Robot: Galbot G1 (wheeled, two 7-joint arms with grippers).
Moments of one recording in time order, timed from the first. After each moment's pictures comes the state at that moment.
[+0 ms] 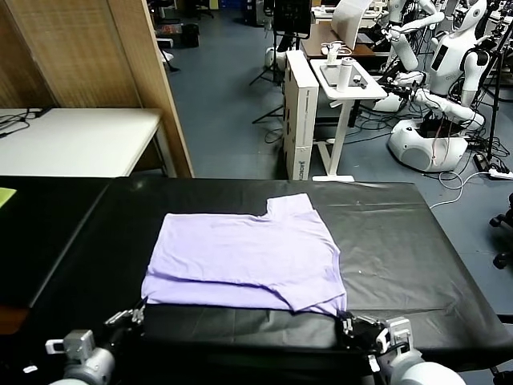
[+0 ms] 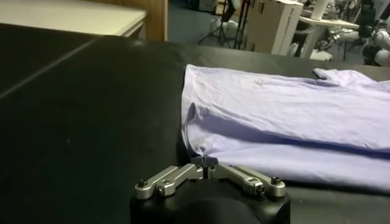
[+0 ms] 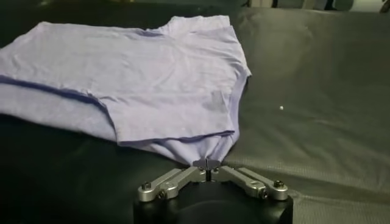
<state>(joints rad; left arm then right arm) 1.79 -1.05 -0.68 -2.17 -0.68 0.38 -0.18 -1.66 0.97 0.48 2.35 0.68 -0.74 0.28</state>
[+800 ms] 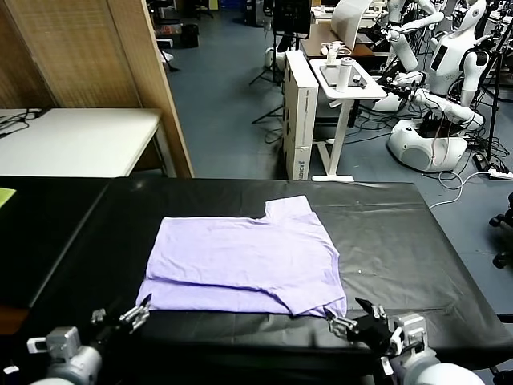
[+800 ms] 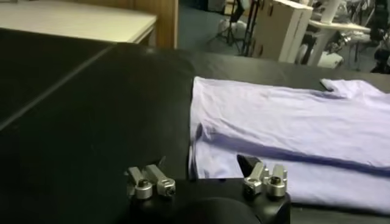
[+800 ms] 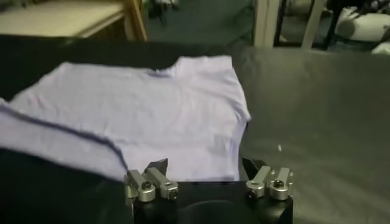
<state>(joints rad) 1.67 -1.03 -0.77 -2.20 -0.81 0.51 -0.20 -1.25 0.89 0.44 2.18 0.89 -0.74 0.28</state>
